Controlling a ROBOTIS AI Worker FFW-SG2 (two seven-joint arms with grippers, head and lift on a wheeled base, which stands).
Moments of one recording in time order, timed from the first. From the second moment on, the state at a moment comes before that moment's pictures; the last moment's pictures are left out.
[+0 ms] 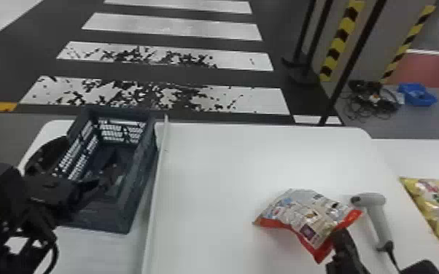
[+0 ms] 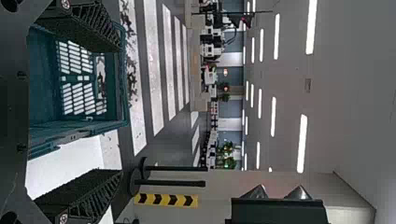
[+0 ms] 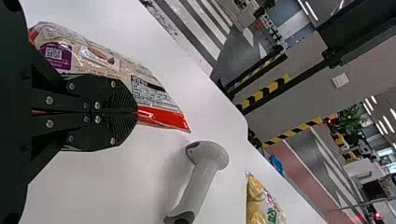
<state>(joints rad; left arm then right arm) 0.38 0.42 -0.08 -2.04 0.32 0.05 0.01 0.66 -0.05 0.05 -2.04 -0.73 -0.11 -0.49</state>
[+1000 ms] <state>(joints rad) 0.36 0.42 -0.10 -2.01 0.34 0.01 0.01 0.73 -0.10 0.20 -2.13 -0.40 0.04 -0.67</state>
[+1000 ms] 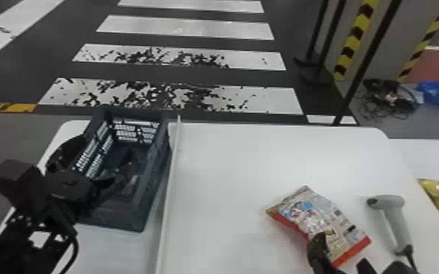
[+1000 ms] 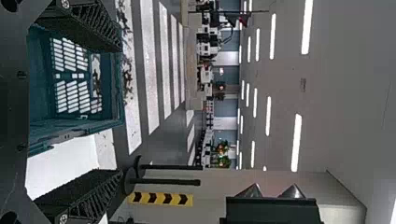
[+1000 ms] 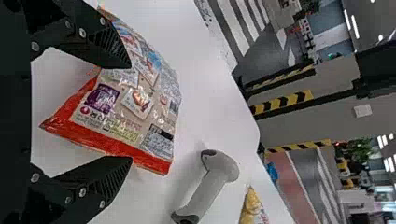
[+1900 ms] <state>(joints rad) 0.38 0.39 -0.10 -2.00 0.30 -0.01 0.01 0.59 -0.26 -0.05 -2.09 -0.14 0.35 0.16</state>
